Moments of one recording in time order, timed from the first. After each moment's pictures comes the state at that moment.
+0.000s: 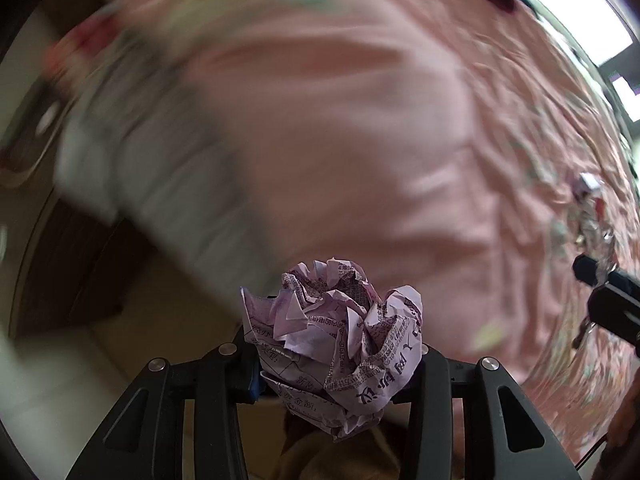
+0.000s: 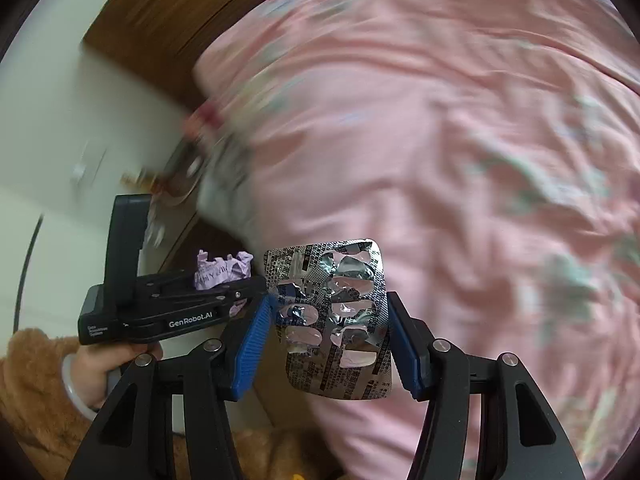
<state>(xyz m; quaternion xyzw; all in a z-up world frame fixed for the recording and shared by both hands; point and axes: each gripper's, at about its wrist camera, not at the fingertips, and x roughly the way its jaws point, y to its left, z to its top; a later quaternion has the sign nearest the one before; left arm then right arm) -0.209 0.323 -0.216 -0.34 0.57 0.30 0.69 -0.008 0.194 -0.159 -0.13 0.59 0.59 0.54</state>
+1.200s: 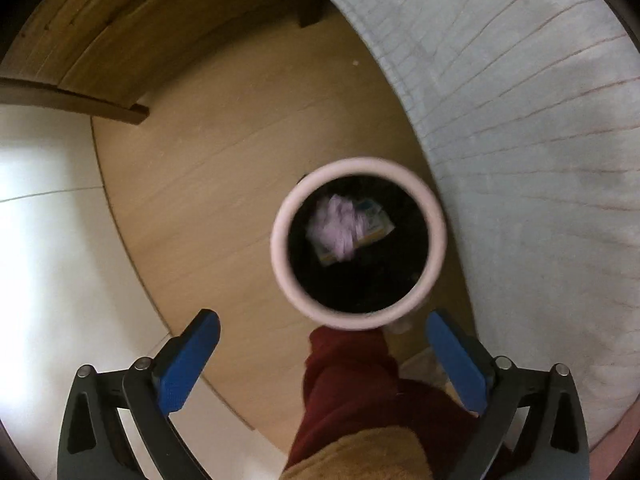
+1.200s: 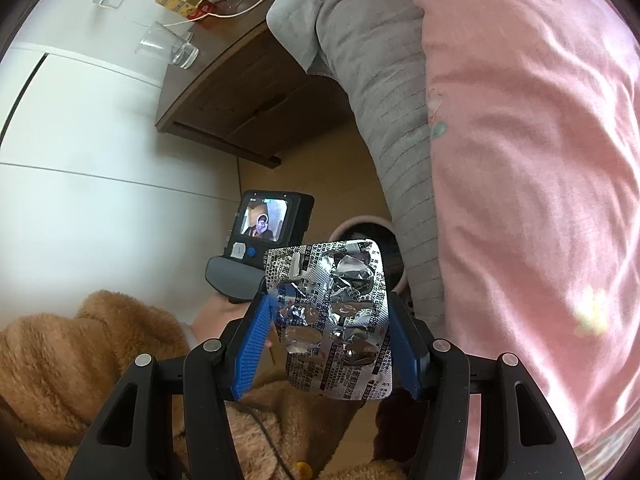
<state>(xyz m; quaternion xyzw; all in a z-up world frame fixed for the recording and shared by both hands) -0.372 0.265 -0.457 -0.48 0.62 0.39 0.49 -0.184 0.225 -0.231 -0.32 0.61 0.62 0.38</state>
